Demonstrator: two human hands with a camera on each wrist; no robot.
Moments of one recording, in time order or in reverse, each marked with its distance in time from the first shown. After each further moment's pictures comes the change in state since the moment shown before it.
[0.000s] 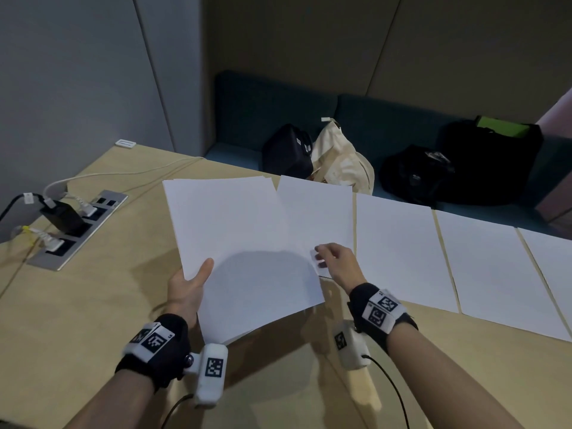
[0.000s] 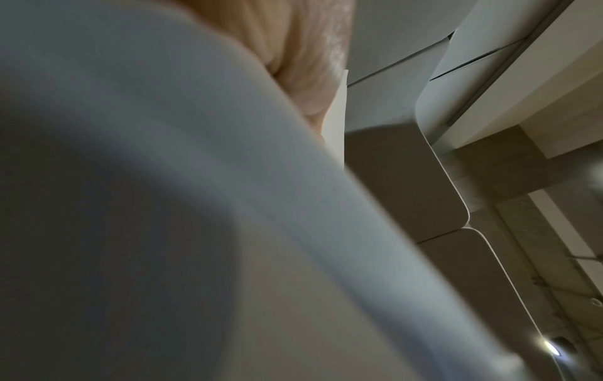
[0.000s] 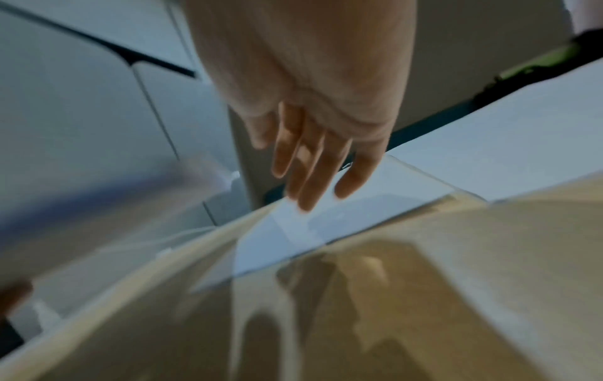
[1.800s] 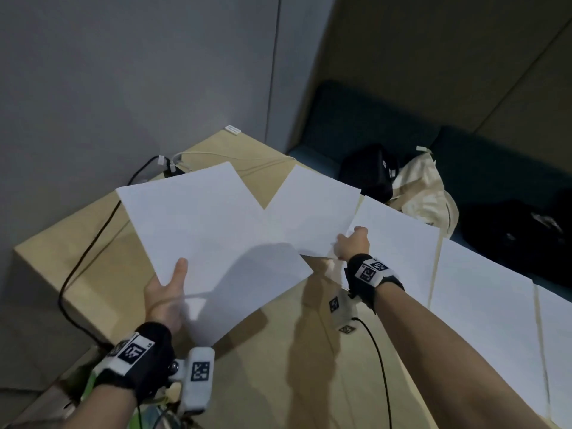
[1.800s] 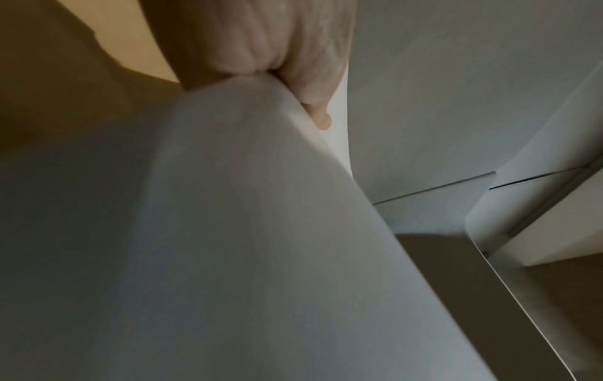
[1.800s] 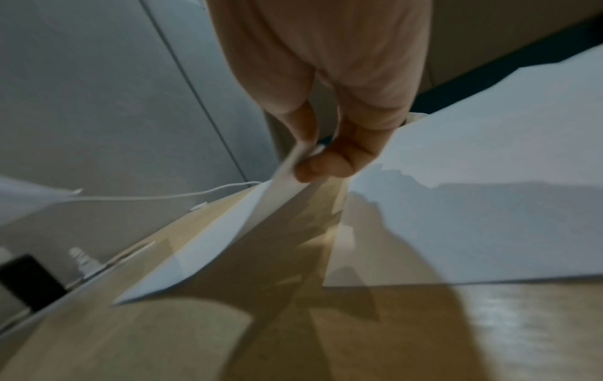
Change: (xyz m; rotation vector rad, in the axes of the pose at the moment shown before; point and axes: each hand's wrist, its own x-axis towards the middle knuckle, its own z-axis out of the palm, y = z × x) left_hand -0.011 -0.007 -0.125 -0.255 0.466 0.029; right_hand 0.071 -0.079 0.113 -0.168 0.007 0.110
